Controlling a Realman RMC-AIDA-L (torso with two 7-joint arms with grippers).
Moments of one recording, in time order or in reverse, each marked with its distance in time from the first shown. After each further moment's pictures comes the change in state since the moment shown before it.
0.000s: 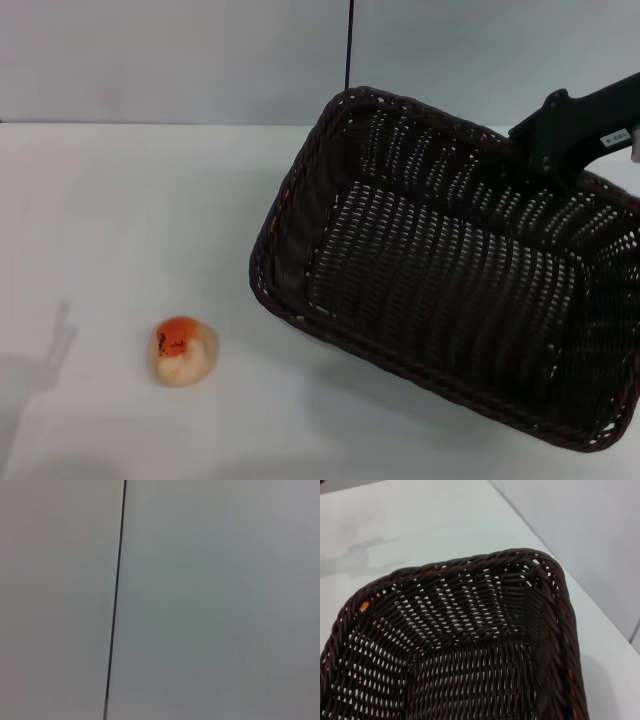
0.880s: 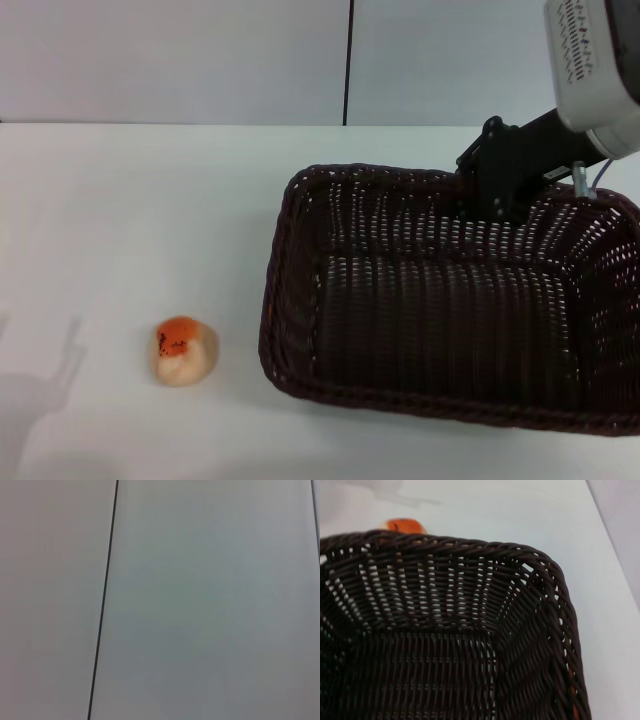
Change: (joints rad) left arm 0.039 0.001 0.065 -0.005 0.002 0.098 -0.001; right arm -0.010 0.057 -0.229 0.005 -0.005 0.161 -0.211
